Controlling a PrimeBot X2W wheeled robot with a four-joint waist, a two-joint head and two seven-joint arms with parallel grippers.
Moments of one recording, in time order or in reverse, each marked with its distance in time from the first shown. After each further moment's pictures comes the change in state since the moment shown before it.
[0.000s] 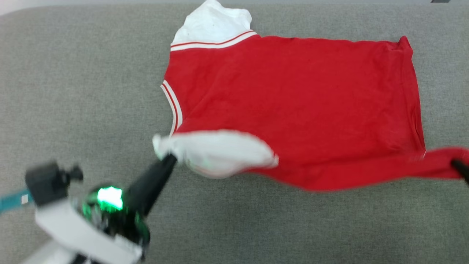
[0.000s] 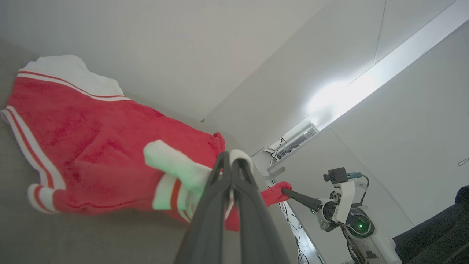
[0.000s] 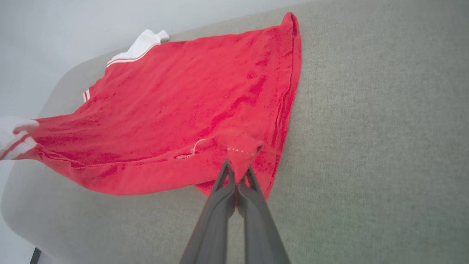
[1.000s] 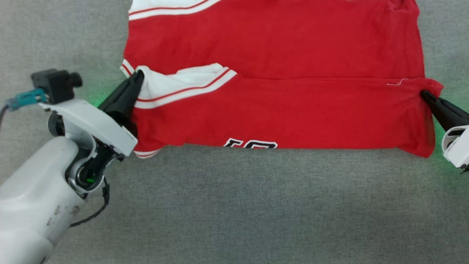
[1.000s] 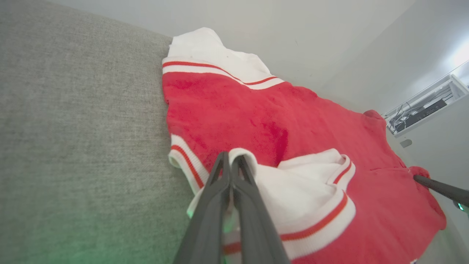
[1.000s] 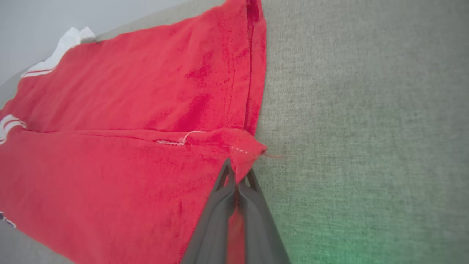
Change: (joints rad) left arm -0.582 -0.160 -0.234 0.834 0.106 0.000 0.038; right arm -0.532 -0.073 0.389 0.580 0.004 0.000 -0.304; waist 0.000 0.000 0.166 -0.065
